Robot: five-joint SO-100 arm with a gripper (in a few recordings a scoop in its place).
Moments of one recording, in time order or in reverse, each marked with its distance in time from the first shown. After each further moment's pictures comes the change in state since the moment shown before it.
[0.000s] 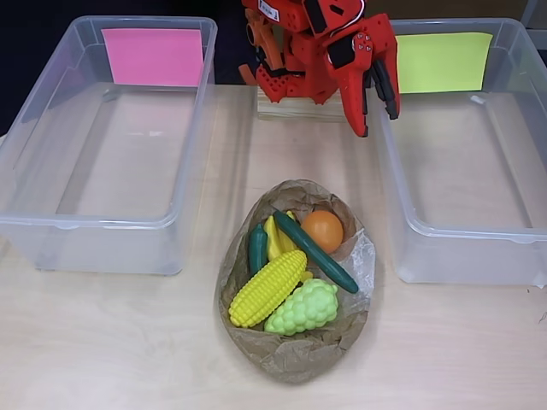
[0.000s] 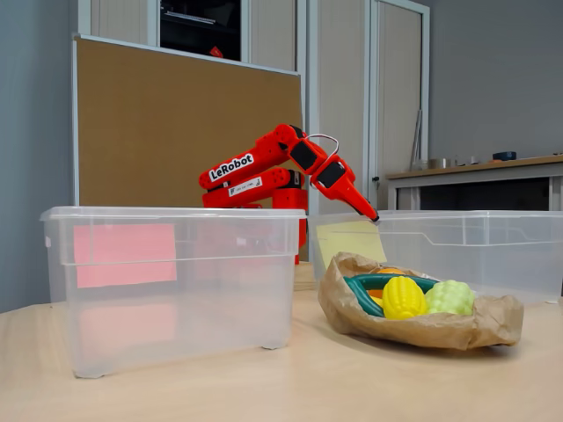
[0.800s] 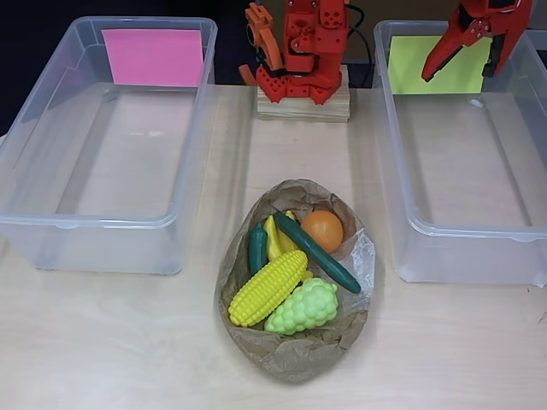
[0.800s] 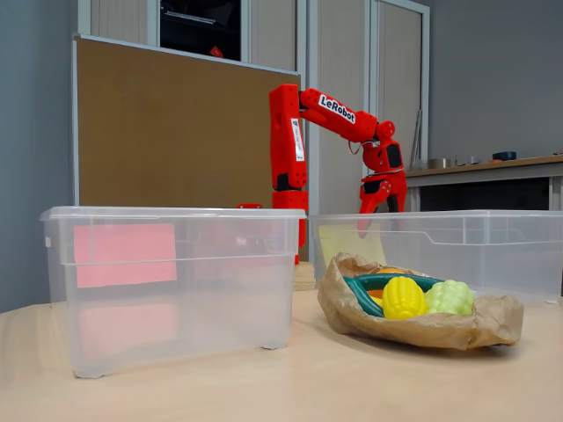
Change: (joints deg) arm -56.3 -93.6 -63.2 -11.9 92.8
